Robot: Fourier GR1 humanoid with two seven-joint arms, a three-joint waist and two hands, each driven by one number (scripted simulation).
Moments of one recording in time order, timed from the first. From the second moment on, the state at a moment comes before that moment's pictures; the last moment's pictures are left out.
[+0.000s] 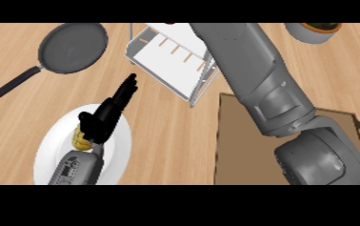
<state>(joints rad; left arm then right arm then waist) -0.20 0.10 -0.11 -1.32 0.01 -0.12 -0.08 -1.56 0.00 -0.22 -0.35 0.38 -0.60 0.77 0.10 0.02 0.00</state>
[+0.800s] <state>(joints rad) -0.11 0.12 -0.06 -1.33 0.02 -0.08 -0.10 -1.51 -0.10 -0.11 -0.36 0.59 -1.02 0.77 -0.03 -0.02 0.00</state>
